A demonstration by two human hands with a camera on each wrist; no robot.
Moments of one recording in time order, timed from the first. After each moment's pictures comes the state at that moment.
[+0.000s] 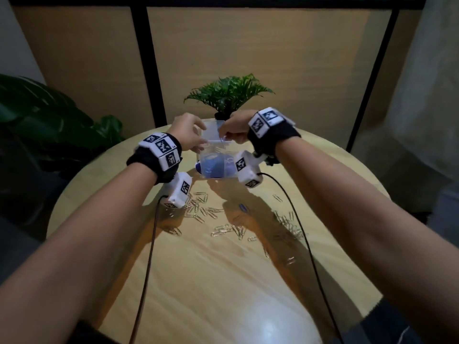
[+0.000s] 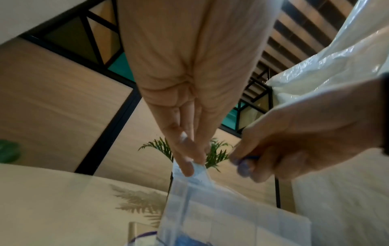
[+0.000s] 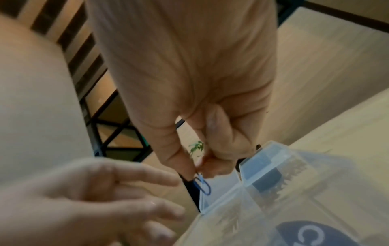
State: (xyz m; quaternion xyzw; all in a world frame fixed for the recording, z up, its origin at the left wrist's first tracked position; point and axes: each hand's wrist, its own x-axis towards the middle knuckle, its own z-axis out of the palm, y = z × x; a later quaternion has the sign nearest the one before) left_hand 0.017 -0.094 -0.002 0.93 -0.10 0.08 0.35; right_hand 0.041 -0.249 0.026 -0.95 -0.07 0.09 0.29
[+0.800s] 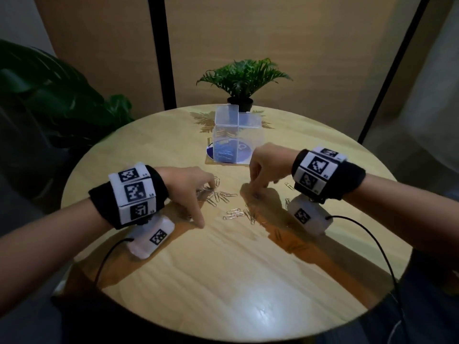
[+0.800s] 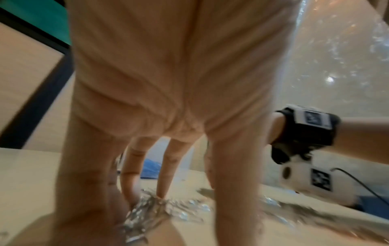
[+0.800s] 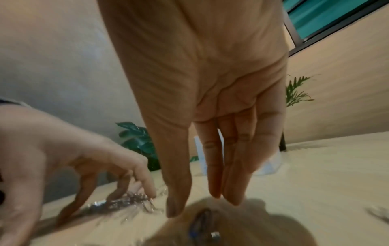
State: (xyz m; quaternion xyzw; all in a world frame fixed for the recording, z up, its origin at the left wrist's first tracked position) left_hand -0.090 -0.071 -0.045 0.96 -0.18 -0.20 0.01; right_hand -0.056 -0.268 -0.031 -0.98 -0.19 0.12 0.03
